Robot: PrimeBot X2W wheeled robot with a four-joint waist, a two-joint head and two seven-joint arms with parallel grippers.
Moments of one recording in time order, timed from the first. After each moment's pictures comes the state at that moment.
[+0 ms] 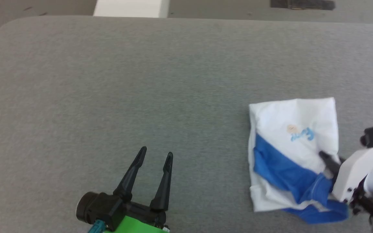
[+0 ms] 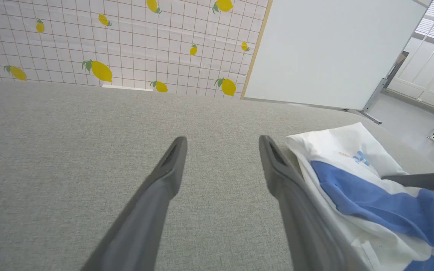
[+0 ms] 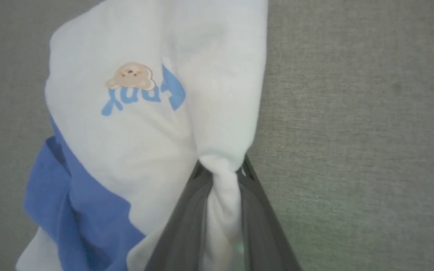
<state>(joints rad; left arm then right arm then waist) 0.10 0.06 -0.29 -0.16 -0.20 -0.09 -0.26 -0.10 -0.17 -0.15 -0.02 0.41 0.13 0.73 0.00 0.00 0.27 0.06</state>
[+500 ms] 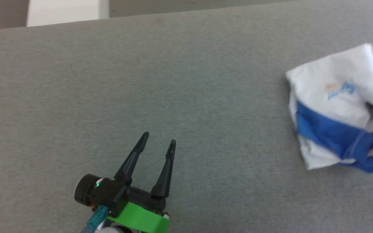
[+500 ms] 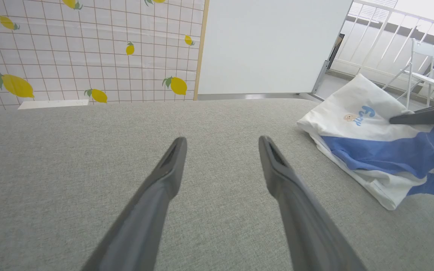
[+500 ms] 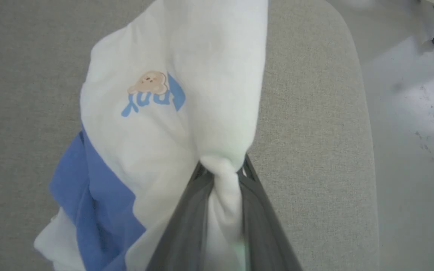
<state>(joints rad) 0.01 0.09 -0.31 -0.15 -0.17 -0.10 -0.24 -0.37 -0.52 0.01 0.13 0.35 0.13 0.65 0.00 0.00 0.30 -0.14</state>
